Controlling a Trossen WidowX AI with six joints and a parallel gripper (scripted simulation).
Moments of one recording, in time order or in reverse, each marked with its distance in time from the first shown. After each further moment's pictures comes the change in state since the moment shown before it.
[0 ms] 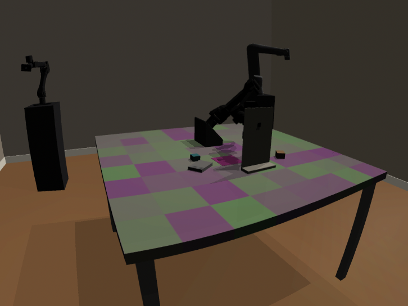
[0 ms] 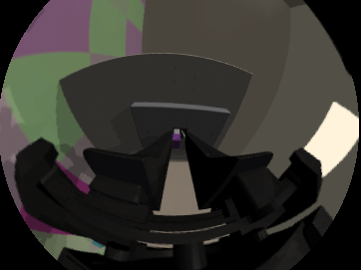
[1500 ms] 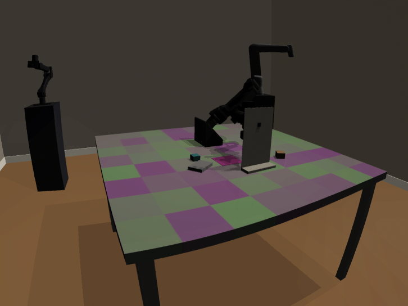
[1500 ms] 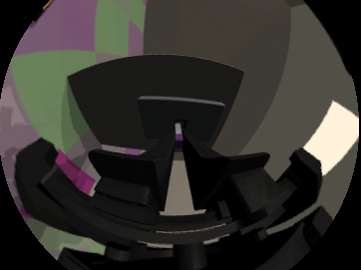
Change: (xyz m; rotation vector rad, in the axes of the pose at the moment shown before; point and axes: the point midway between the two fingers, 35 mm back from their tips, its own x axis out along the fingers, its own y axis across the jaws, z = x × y) arm -0.016 0.001 -0.006 0.000 0.010 0.002
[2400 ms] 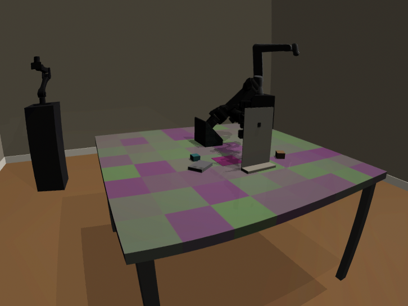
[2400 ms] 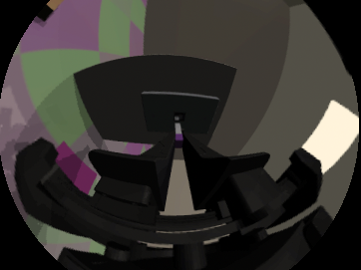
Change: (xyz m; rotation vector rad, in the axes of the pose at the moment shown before) arm -0.015 -0.001 -0.006 0.002 0.003 -0.004
